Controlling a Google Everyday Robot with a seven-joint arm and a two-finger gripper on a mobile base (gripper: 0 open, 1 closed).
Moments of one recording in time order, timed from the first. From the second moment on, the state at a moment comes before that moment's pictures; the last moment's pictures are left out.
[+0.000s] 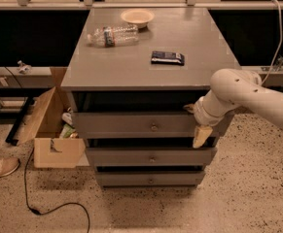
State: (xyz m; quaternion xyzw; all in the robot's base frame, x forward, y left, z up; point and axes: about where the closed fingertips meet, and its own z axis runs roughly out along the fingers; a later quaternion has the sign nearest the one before) arm 0.624 -0.194 0.626 -0.76 0.63 0.00 0.17
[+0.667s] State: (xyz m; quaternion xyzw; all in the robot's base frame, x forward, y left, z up) arm 0.617 -0.200 0.624 -0.75 0.64 0.01 0.16
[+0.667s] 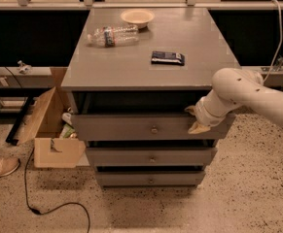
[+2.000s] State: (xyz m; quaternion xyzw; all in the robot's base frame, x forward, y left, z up) arm 0.614 -0.197 0.634 -0.75 0.65 0.01 0.17
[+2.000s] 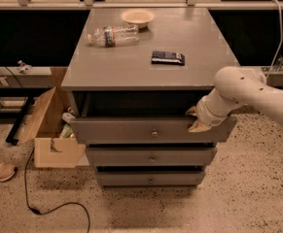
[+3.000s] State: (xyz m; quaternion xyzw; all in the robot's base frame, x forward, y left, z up) arm 0.614 -0.197 0.634 -0.75 0.65 0.01 0.17
